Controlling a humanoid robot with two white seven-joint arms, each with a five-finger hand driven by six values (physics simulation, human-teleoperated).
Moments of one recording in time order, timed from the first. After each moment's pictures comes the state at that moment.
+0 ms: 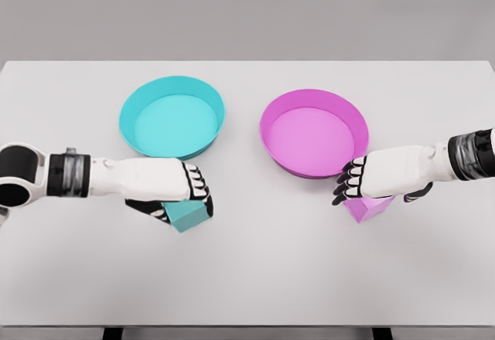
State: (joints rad) left arm -0.59 0.82 -0.79 -1.70 -0.22 -0.61 -0.61; right arm -1.04 -1.07 1.26 -1.72 0.34 -0.61 0.61
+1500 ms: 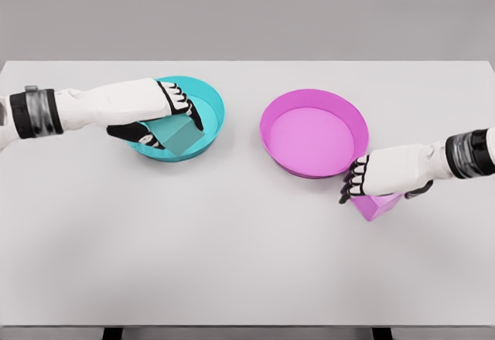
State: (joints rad) left arm -0.66 0.74 -0.58 -1.55 -0.16 -0.61 -0.61; right arm -1.04 -1.05 1.27 -1.69 0.40 -0.61 0.61
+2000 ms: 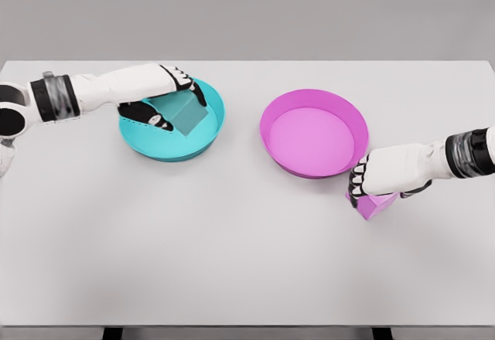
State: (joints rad) left arm -0.74 0.61 -0.59 -1.31 -0.17 -0.61 -0.61; right arm -1.04 -1.05 1.27 -1.69 0.40 -0.61 0.61
